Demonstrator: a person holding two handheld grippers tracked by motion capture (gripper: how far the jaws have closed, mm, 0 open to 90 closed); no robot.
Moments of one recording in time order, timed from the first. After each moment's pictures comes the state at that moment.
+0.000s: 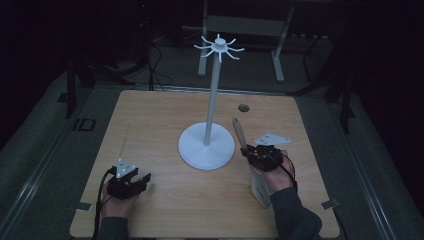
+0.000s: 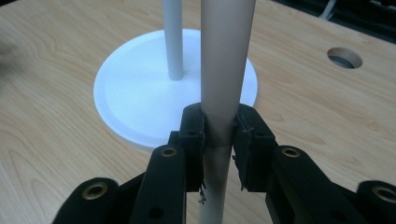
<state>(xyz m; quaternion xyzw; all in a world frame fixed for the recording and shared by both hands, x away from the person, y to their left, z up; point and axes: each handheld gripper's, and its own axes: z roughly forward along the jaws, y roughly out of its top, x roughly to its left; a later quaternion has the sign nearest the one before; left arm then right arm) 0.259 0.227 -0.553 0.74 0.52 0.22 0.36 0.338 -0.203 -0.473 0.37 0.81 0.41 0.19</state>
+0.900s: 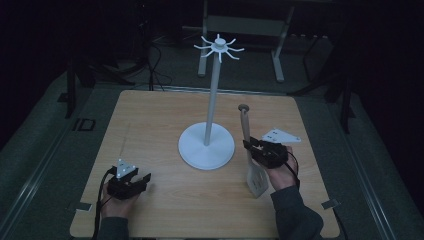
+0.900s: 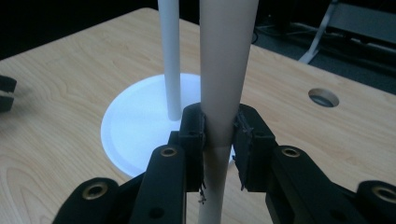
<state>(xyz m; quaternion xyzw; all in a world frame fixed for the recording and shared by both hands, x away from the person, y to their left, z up) 0.259 0.227 -0.553 0.74 0.52 0.22 0.35 0.333 -0.208 -0.449 0.36 0.78 0.47 0.22</state>
